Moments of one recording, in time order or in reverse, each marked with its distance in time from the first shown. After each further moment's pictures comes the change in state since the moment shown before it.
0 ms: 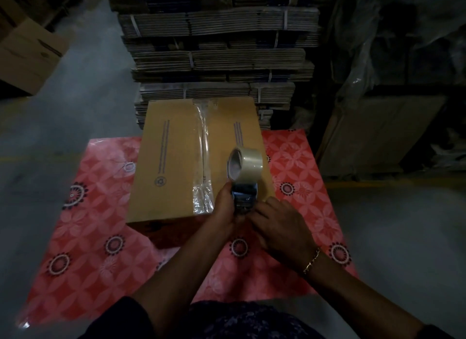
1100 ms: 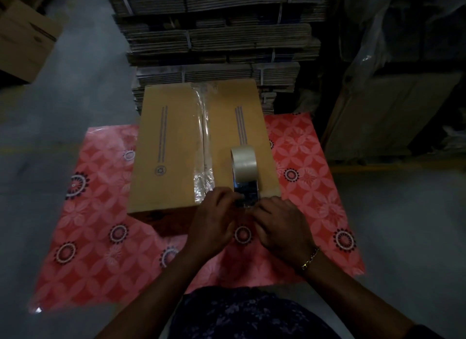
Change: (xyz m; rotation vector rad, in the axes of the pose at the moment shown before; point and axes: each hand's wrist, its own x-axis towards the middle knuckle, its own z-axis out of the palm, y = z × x) left_hand -0.035 -0.016 -0.085 1.516 -0.070 1.100; right_hand -0.015 -0.002 0.033 0.090 -0.043 0.122
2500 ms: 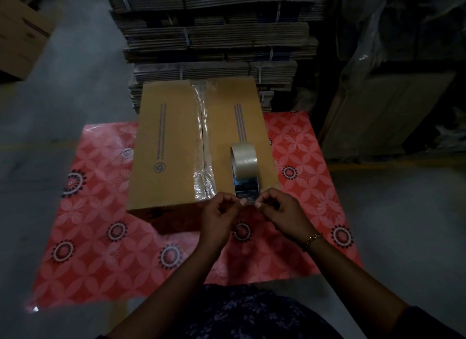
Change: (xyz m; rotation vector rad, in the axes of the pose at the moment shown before) left_hand 0.000 0.010 0.032 -0.853 0.172 -0.609; right_hand 0.007 0.027 0.025 0.922 -0.050 0.536
